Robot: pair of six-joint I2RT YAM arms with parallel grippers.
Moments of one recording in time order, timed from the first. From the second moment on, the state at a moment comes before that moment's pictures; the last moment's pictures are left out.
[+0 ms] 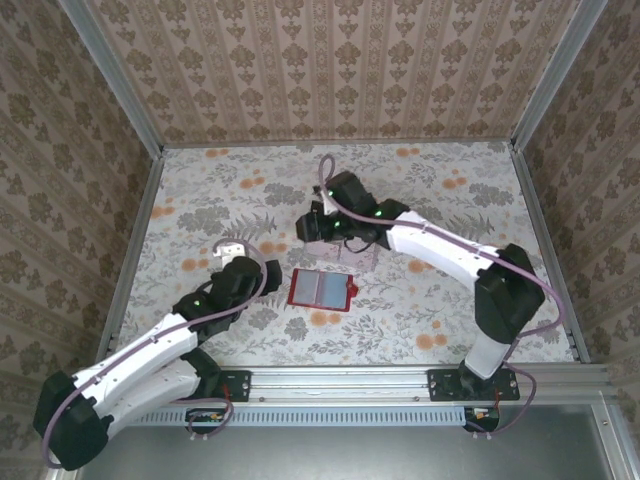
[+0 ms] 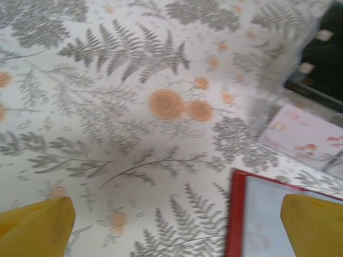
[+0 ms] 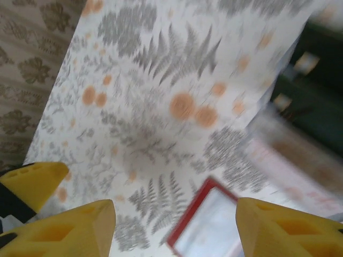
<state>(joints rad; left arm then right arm) -0.74 0.82 0.48 -0.42 -0.43 -0.69 0.69 1.71 1.40 -0.44 -0.20 0.50</state>
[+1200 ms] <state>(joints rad) -0.21 0.99 0.61 -0.54 0.16 -0.52 0.75 2.11 1.71 -0.78 0.15 -0.04</state>
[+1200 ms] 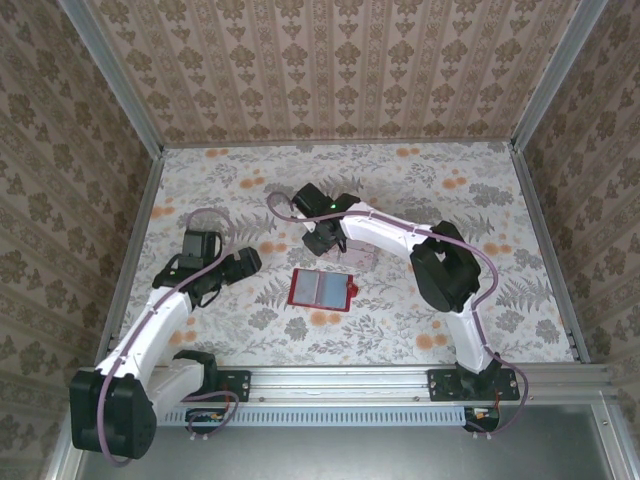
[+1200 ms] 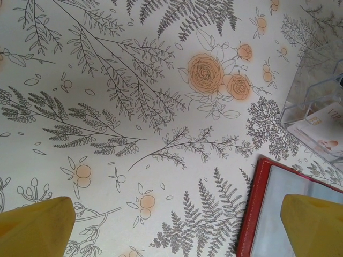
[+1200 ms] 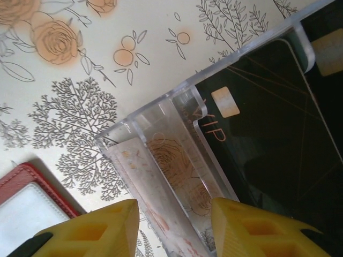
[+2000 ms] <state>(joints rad) -0.21 0.99 0.60 -0.50 0.18 -0.53 0.76 2.15 1.73 -0.81 0.17 -0.10</state>
